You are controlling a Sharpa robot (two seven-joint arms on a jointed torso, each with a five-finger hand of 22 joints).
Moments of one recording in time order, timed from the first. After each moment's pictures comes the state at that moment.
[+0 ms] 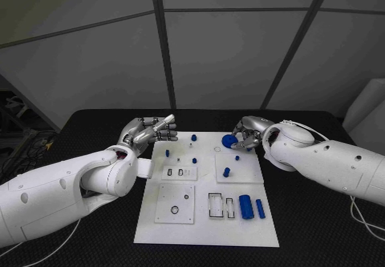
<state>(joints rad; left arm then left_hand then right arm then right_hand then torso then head) 1.09 -0.92 0.10 1.66 -0.07 -0.51 0.36 1.33 0.03 -0.05 0.09 0.12 0.91 0.21 0.09 0.07 1.01 0.17 0.09 0.07 1.09 0.12 0.15 0.24 0.19 0.95 0.22 0.41 0.17 1.21 -0.67 0.06 1.28 -1.52 -0.19 -0.28 1.40 -0.14 0.09 0.24 0.19 0.91 0.15 0.08 0.07 1.33 0.06 1.03 1.06 1.47 -0.03 1.46 1.31 0.05 1.46 0.09 1.49 1.31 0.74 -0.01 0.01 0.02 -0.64</state>
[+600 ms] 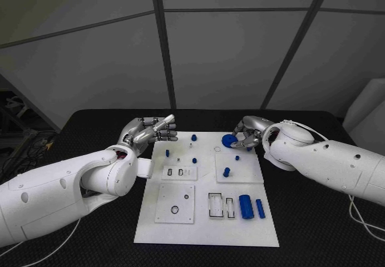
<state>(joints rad) 1.09 -0.92 0.10 1.66 -0.07 -0.50 0.36 1.33 0.03 -0.05 0.09 0.12 0.91 0.21 0.09 0.07 1.01 0.17 0.09 0.07 1.09 0.12 0.15 0.24 0.19 0.95 0.22 0.41 0.17 1.21 -0.67 0.06 1.27 -1.48 -0.20 -0.30 1.40 -0.13 0.07 0.27 0.19 0.91 0.16 0.08 0.07 1.40 0.07 1.27 1.30 1.46 -0.02 1.50 1.31 0.03 1.47 0.09 1.52 1.31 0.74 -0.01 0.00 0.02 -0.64</state>
